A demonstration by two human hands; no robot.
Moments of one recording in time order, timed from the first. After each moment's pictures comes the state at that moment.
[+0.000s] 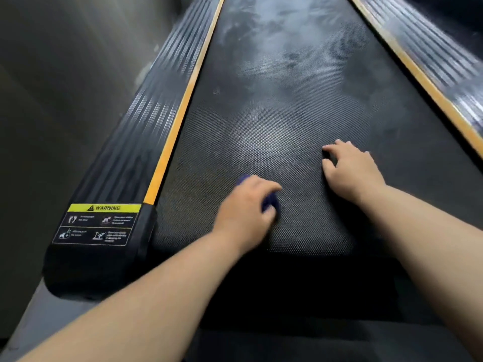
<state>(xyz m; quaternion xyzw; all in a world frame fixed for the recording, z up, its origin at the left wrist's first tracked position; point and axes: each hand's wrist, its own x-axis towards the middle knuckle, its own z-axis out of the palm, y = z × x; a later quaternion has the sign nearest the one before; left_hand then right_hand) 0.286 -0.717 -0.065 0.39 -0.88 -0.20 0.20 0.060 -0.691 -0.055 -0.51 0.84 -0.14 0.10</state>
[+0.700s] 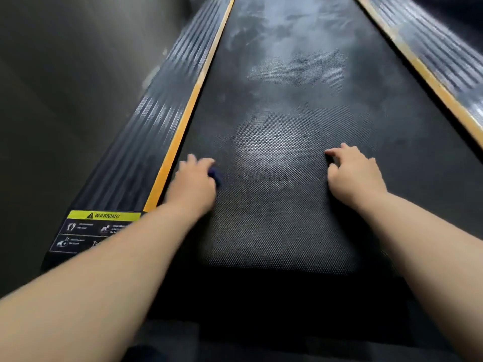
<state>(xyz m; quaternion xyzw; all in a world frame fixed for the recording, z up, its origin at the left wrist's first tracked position) 0.325 -0.809 -0.057 0.59 -0.79 -0.10 0.11 0.062 -0.709 -0.054 -0.50 0.85 -0.17 0.10</state>
